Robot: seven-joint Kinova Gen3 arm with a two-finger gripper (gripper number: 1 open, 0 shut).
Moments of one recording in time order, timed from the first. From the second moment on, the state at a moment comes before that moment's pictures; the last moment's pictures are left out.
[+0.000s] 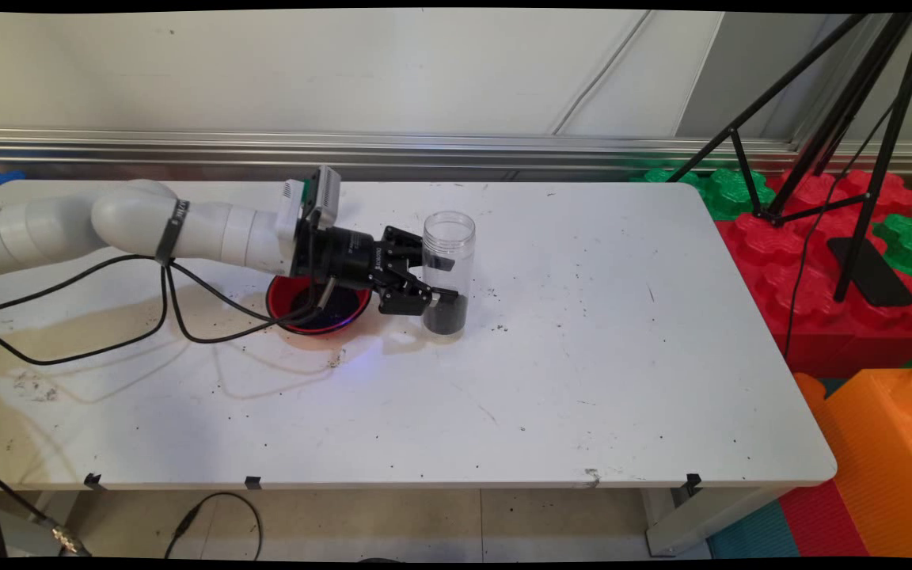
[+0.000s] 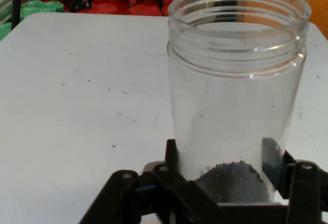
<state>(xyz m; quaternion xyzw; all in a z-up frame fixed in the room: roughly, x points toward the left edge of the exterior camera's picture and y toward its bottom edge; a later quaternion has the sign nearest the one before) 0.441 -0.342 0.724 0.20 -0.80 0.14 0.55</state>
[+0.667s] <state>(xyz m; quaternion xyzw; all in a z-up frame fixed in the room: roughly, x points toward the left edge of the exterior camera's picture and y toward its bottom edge) 0.439 -0.347 0.705 0.20 -0.81 0.14 0.54</state>
